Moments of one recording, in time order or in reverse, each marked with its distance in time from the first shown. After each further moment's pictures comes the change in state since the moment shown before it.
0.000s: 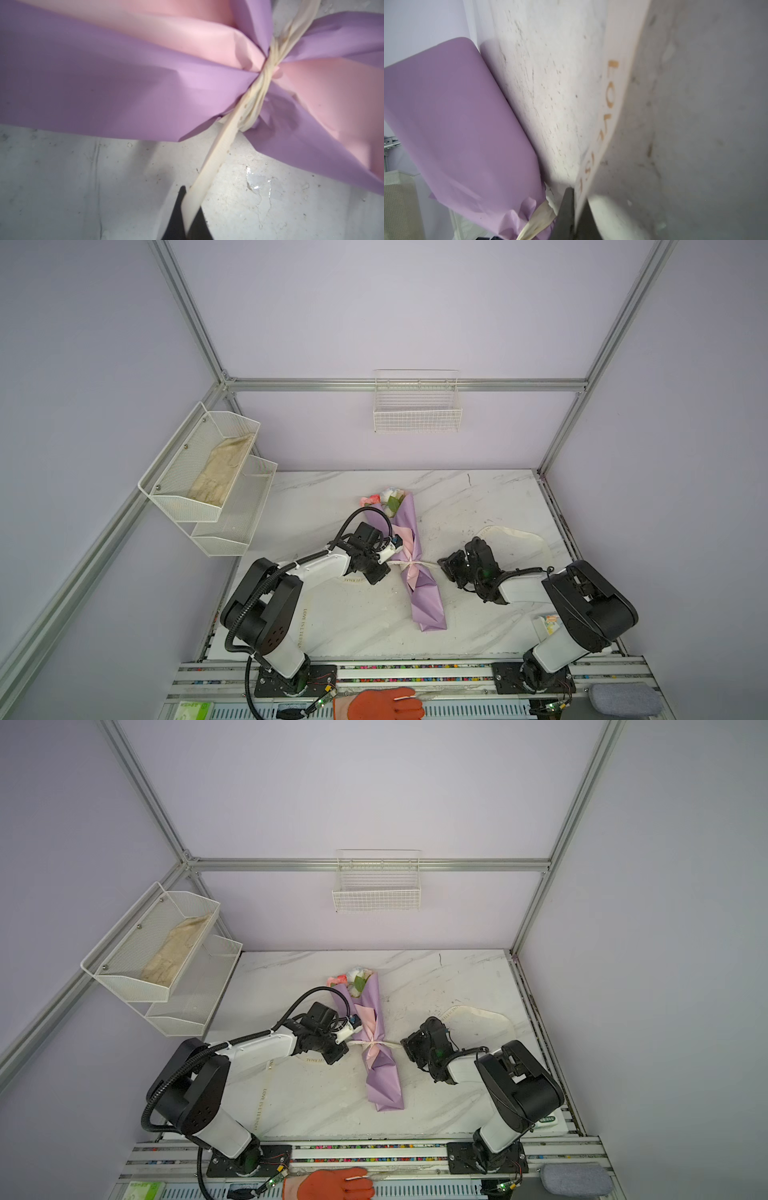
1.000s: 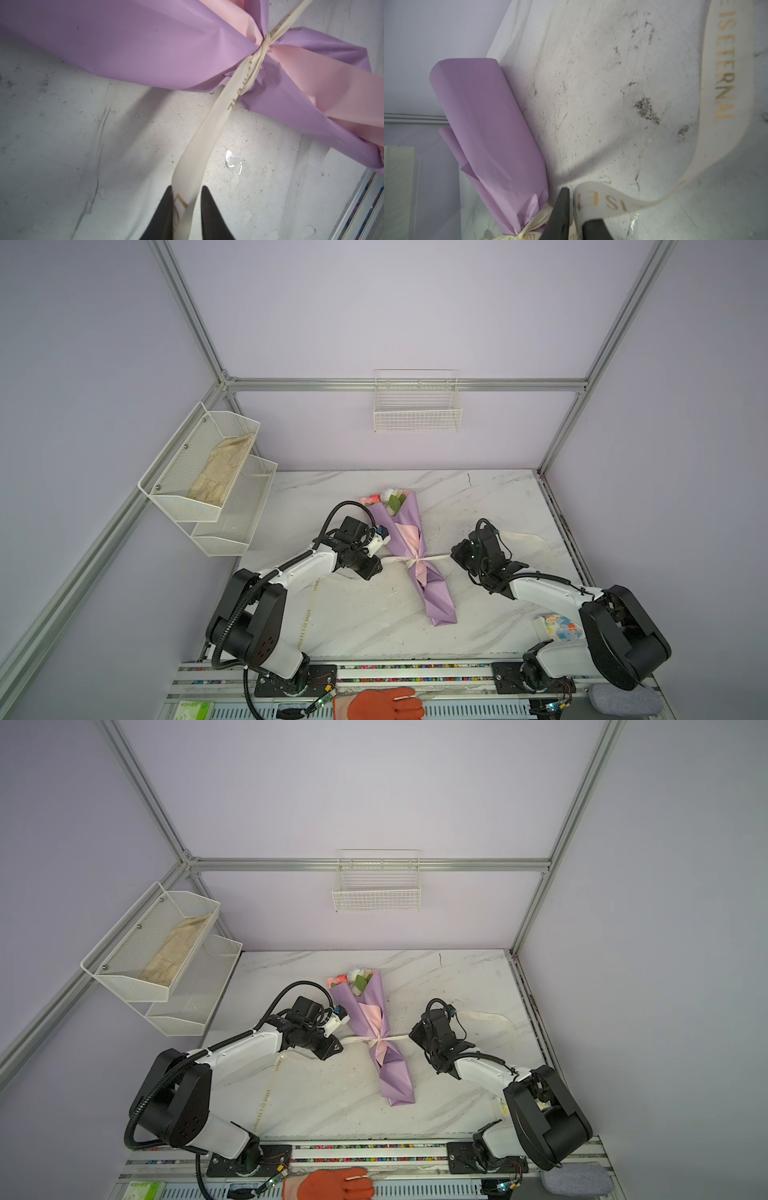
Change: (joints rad) left arm 0.093 -0.078 0.005 -0.122 0.150 -0.098; right arm 0.003 -0.200 0.129 -0.357 0.205 -0.360
